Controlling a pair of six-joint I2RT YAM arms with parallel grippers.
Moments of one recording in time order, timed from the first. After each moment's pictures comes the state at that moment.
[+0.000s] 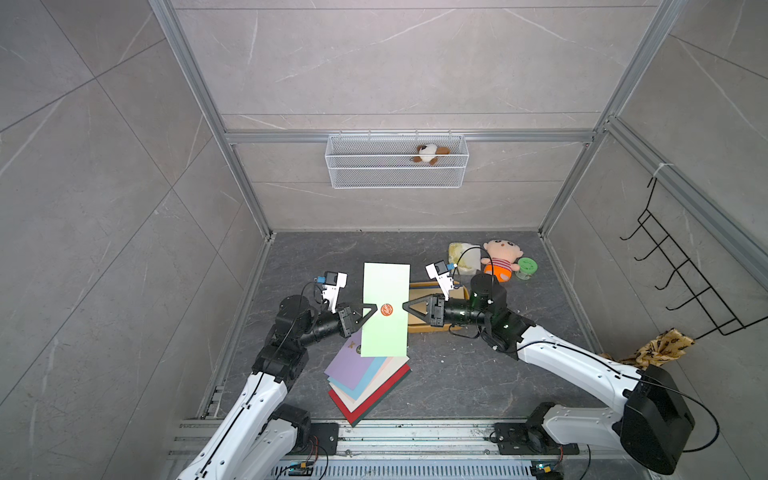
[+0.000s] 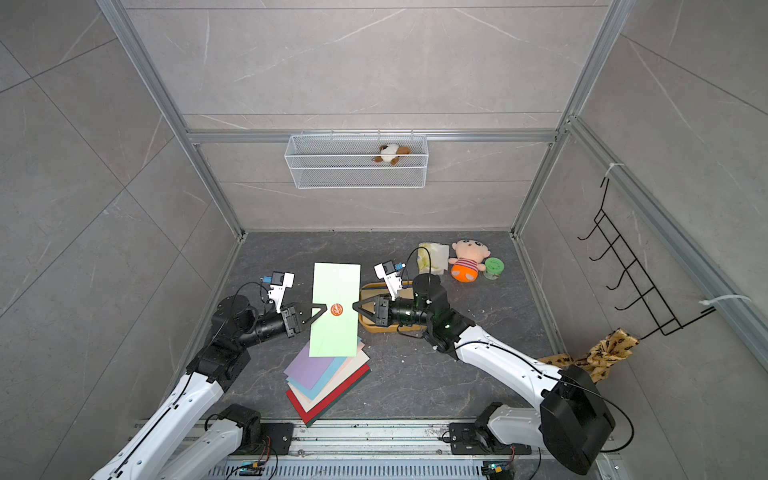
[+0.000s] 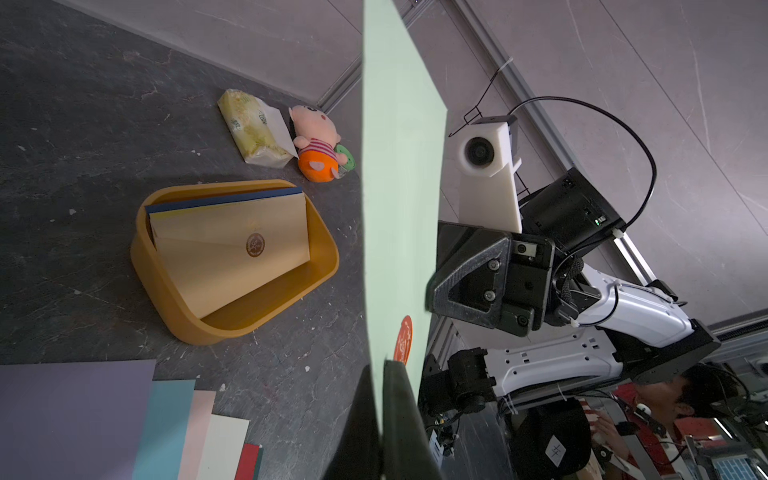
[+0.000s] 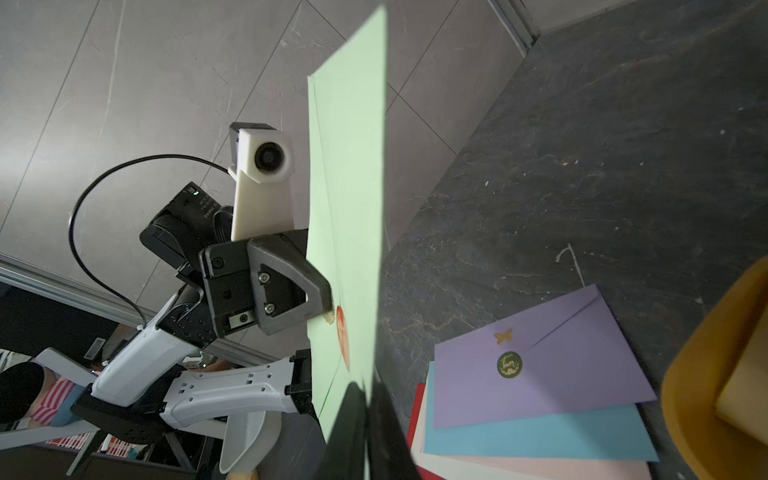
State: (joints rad) left arm -0.33 0.78 0.61 -0.04 0.79 -0.68; right arm 0.68 1.27 0.82 0.25 -0.66 0.73
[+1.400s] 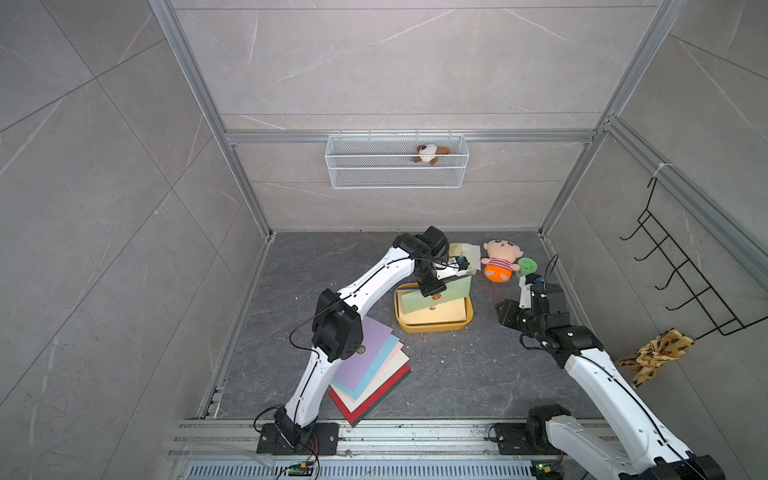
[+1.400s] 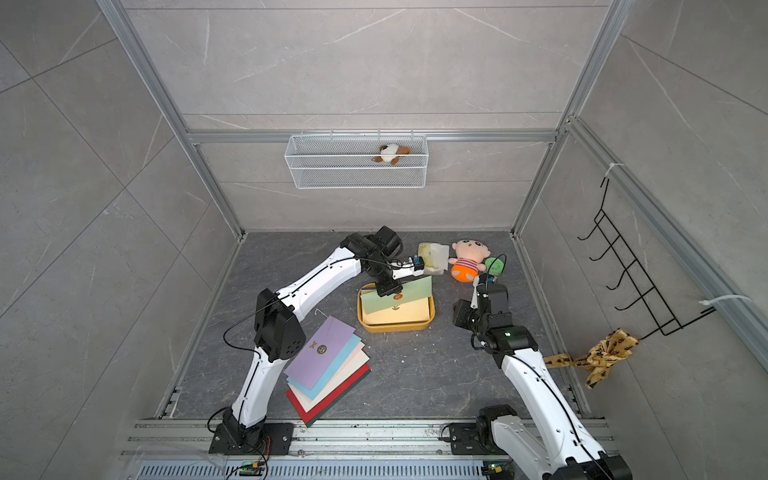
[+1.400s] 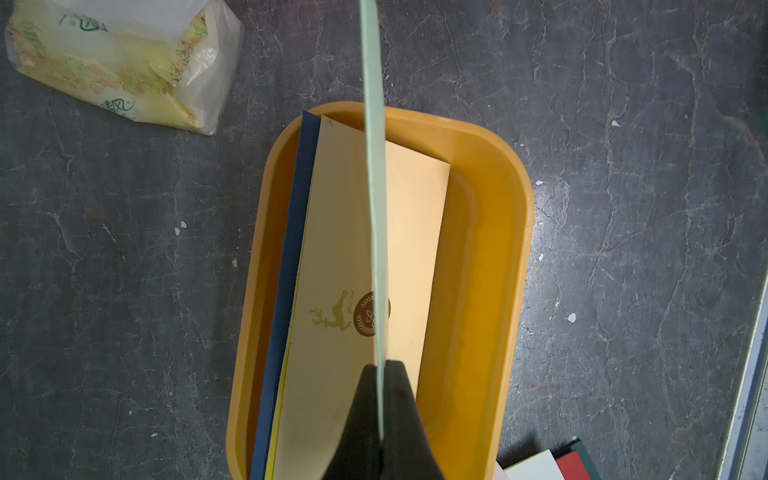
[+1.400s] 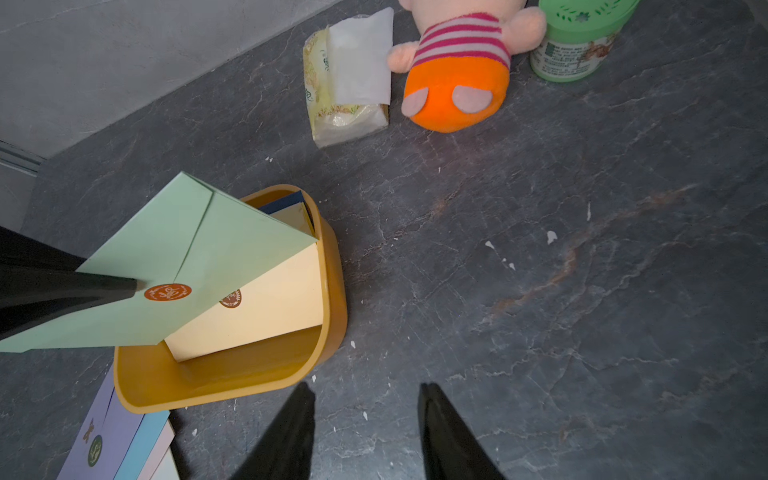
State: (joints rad) left arm -0.78 2.27 2.27 -1.19 0.24 0.59; right arm 0.14 0.95 0.73 -0.53 -0.07 0.41
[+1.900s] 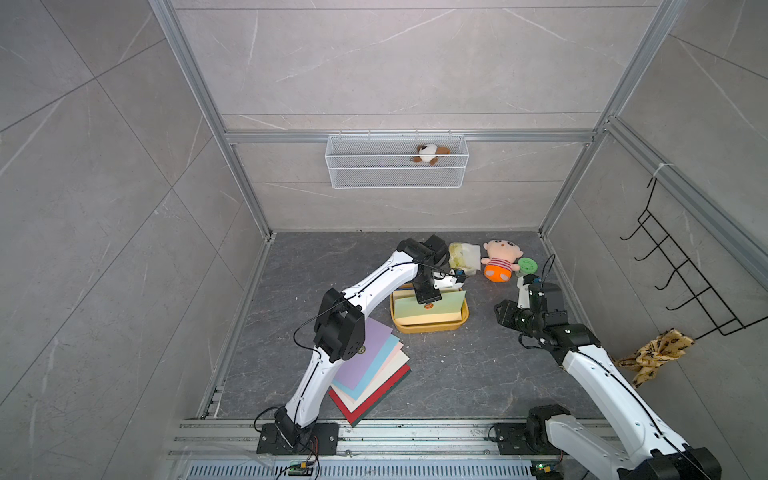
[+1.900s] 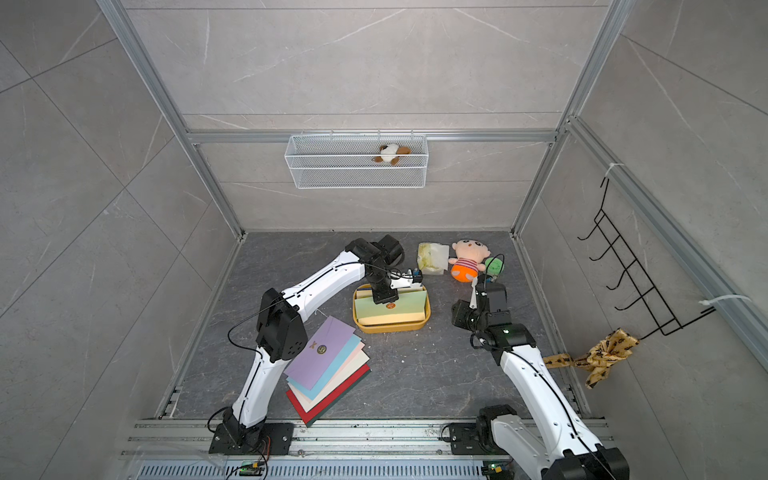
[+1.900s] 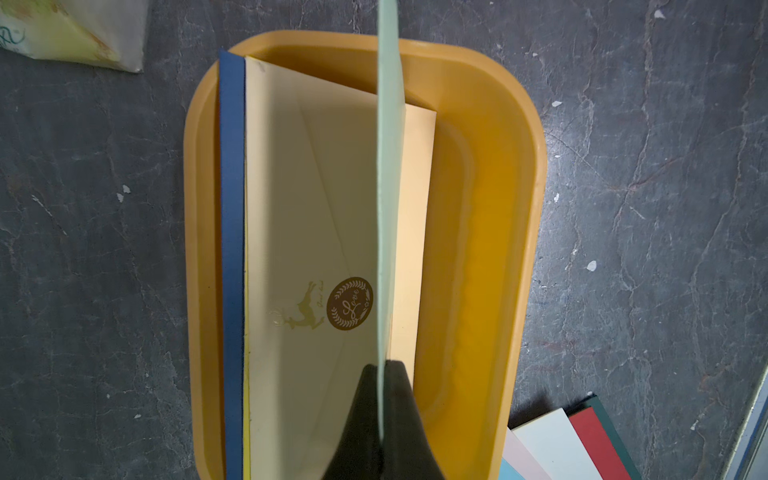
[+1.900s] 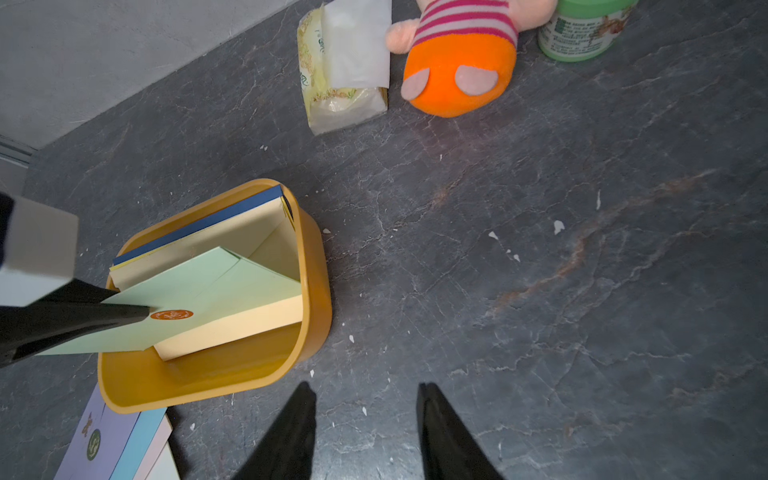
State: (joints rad) left arm -0.79 2.28 2.22 -1.24 0.19 0.66; right arm 0.14 0.98 0.73 -0.53 -0.08 0.41
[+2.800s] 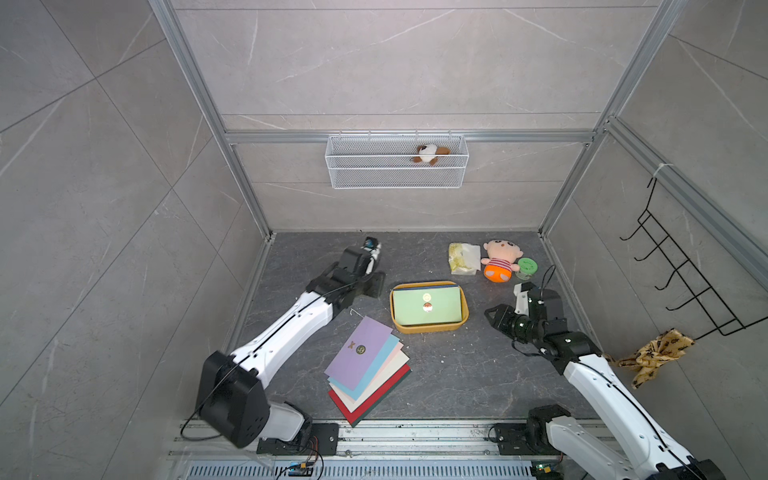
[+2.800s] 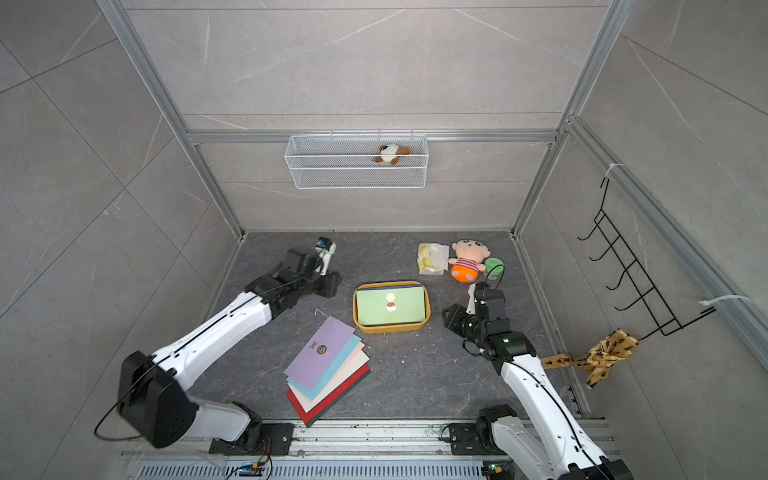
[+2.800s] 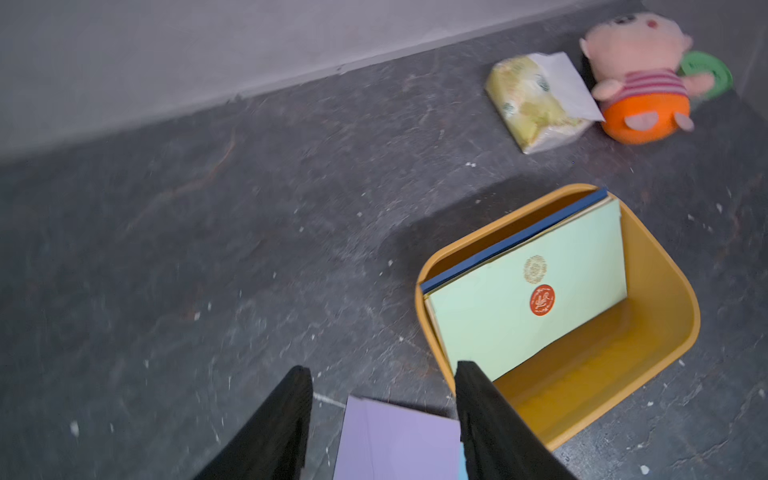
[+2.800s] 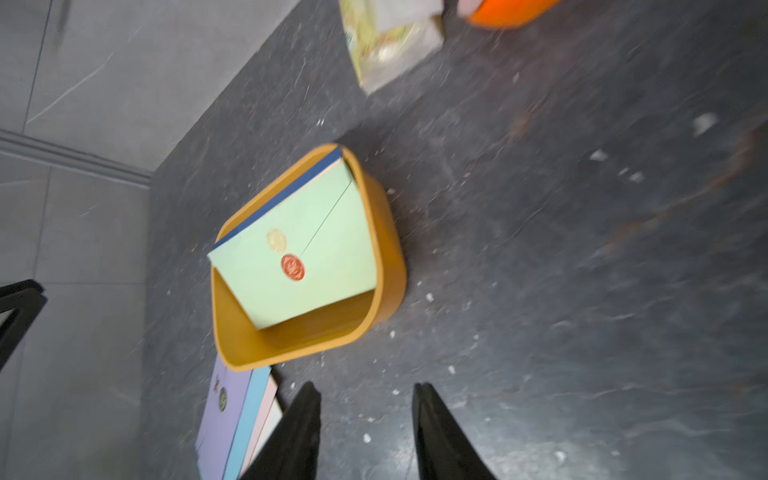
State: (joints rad) left arm -0.47 1.33 1.03 -0.41 -0.05 -0.25; right arm 0.28 0.93 0.64 -0.46 -0.24 0.74
